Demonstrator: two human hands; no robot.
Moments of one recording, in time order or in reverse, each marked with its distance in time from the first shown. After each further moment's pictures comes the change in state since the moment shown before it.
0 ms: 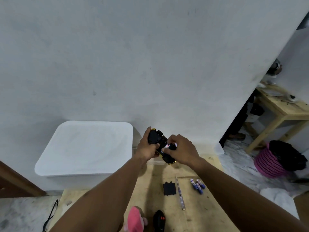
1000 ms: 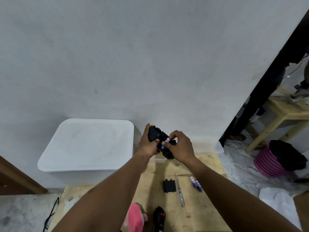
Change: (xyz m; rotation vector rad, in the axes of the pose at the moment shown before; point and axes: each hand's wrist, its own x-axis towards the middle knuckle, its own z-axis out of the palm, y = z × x) left_hand 0.000 -0.004 0.006 0.006 0.100 0.022; right_hand -0.009 -0.013 0.010 0.302 0.197 0.057
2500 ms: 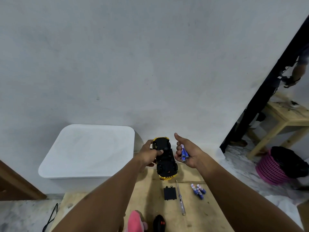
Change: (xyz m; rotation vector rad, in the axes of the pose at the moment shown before) left_hand 0.003 0.002 -0.013 0.267 -0.195 -0.154; right_hand 0.024 -0.005 -0.032 0.924 -0.314 0.758
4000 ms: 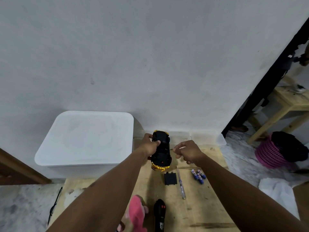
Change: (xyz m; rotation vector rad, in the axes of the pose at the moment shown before) left_hand 0.018 -0.027 0.014 -0.022 0.119 -0.122; right_hand 0.037 0.054 -0.043 -0.779 0.124 -0.201
